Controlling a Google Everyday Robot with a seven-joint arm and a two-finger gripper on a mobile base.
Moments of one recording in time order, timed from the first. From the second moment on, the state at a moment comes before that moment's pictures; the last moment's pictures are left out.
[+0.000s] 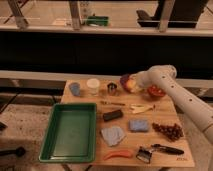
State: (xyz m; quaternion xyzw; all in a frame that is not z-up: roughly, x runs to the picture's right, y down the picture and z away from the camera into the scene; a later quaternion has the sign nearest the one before) arm 0.173 -0.047 0.872 -0.04 -0.20 -0.02 0.98
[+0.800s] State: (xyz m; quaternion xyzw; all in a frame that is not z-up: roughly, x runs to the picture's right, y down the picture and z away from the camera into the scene) arm 0.081 -0.060 0.877 -0.06 -0.33 -0.07 0.94
